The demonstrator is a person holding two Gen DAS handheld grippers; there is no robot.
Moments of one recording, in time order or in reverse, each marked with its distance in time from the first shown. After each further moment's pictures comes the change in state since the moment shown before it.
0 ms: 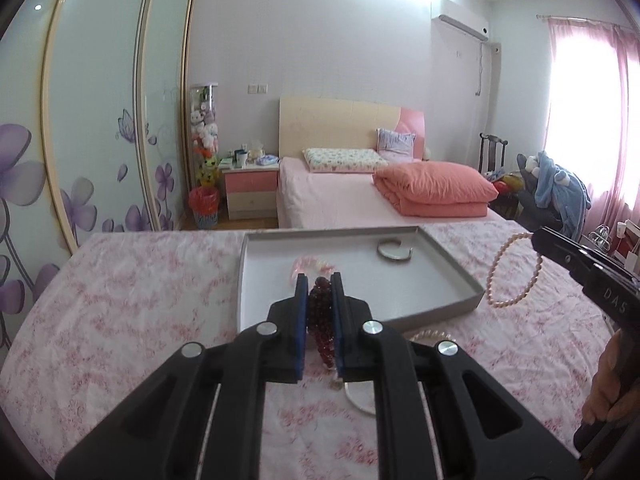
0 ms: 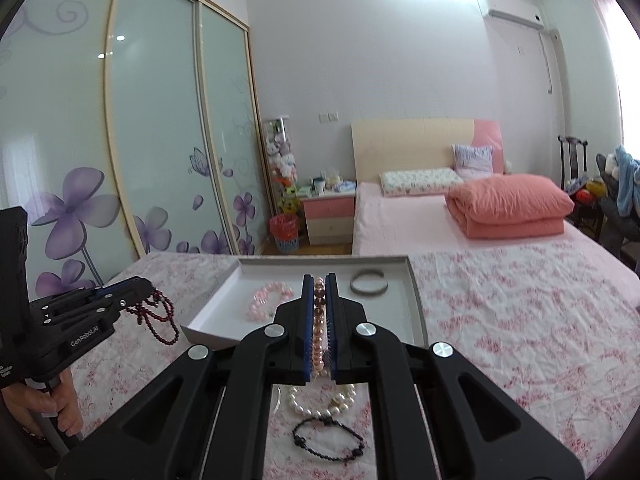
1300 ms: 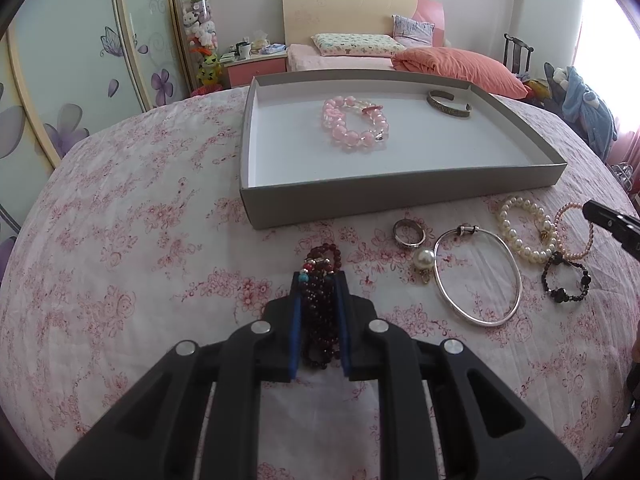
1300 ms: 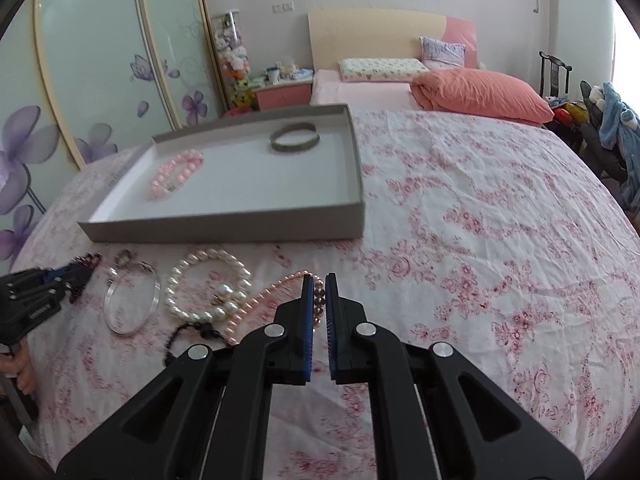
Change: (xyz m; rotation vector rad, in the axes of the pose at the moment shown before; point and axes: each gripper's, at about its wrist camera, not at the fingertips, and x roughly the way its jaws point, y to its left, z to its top) left arm 0.099 0.038 -0.085 0.036 0.434 0.053; right arm 0.070 -0.067 -0.077 0.066 0.412 -0.127
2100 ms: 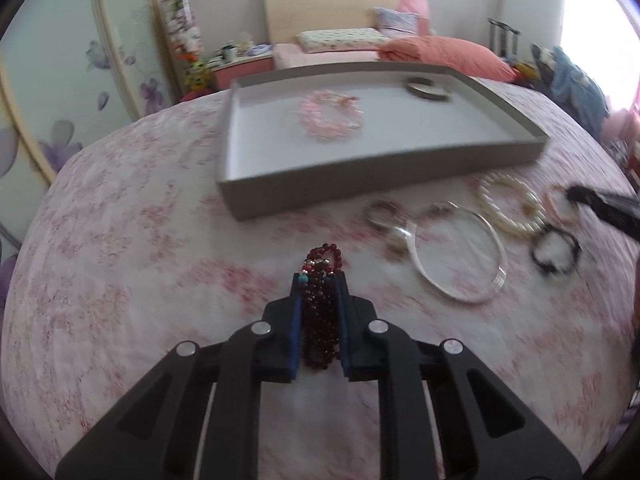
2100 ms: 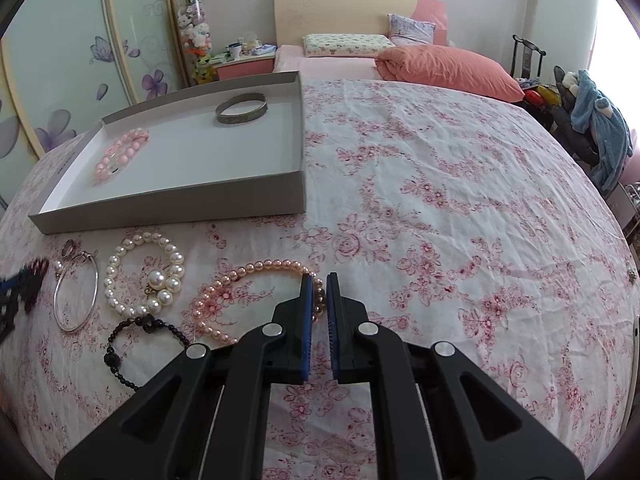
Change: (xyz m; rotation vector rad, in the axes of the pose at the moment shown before) left arm -0.004 -0.011 -0.003 0.049 0.015 0.002; right arm 0.025 -0.016 -0.004 0.017 0.107 -0.151
